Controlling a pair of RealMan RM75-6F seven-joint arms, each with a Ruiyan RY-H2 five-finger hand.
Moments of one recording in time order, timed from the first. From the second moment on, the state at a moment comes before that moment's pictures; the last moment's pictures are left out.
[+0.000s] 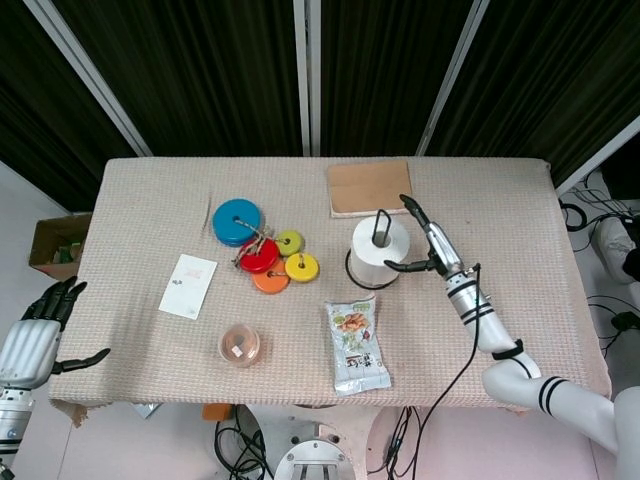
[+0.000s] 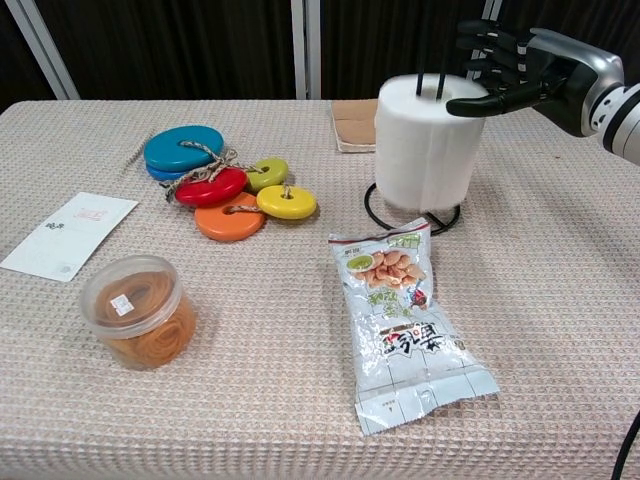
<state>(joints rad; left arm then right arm) -0.08 -1.14 0.01 -1.52 1.54 1.47 -0.05 0.67 -1.57 0.24 -1.18 -1.39 0.99 0.97</state>
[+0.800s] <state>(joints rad) -0.08 -1.16 0.00 -1.51 1.53 1.47 -0.03 0.27 -1.32 0.02 -1.28 -1.43 1.33 0.23</state>
